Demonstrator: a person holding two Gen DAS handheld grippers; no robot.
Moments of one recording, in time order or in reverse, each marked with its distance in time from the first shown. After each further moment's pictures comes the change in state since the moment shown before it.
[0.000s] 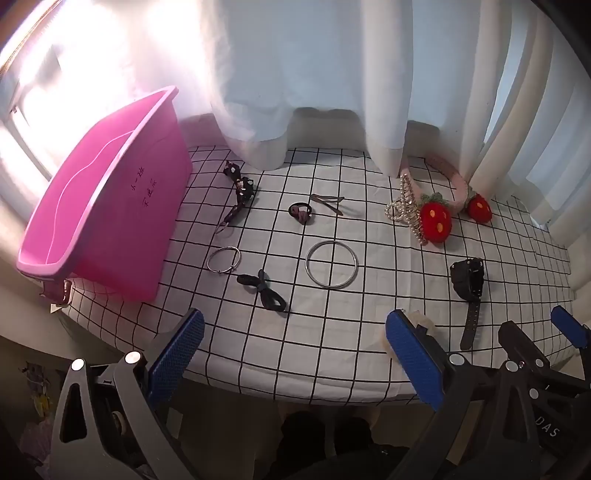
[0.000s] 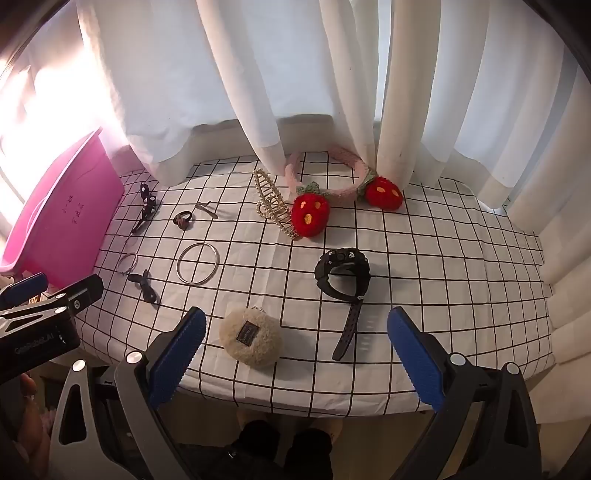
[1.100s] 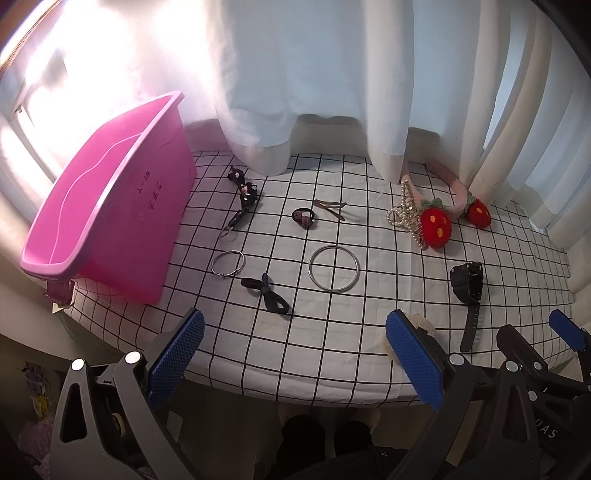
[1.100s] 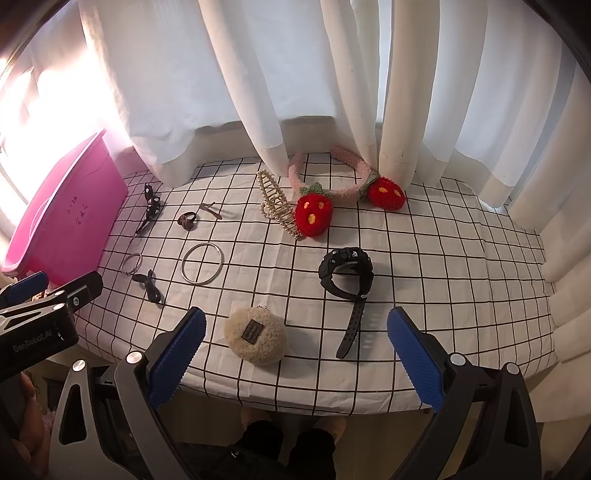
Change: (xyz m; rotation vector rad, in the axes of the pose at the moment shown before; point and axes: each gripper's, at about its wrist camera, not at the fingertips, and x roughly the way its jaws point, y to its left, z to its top) left arm -0.006 0.004 0.000 -0.010 -0.019 0.006; right arm -0.003 -0.001 -0.001 0.003 -0.007 0.008
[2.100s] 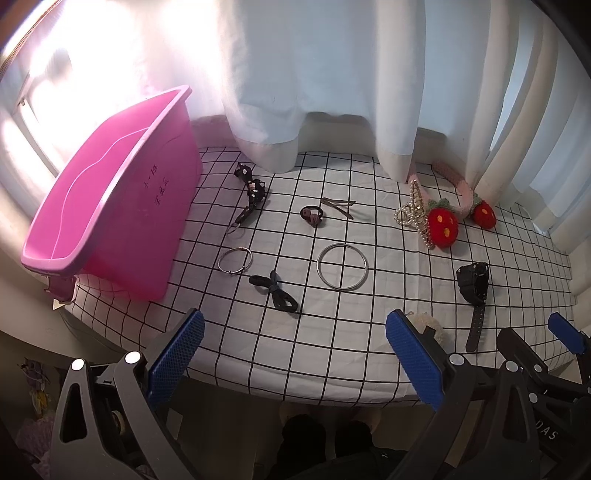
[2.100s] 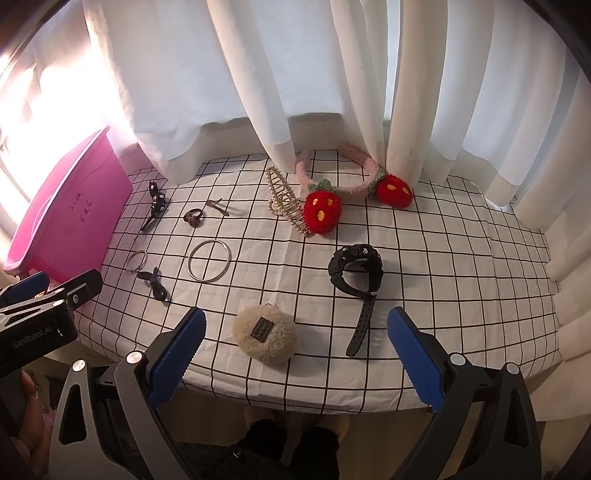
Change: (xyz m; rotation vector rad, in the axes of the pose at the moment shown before) left arm 0.005 0.012 -0.003 -0.013 0.005 0.000; right arm 0.005 0.011 -0.004 0.002 0.009 0.011
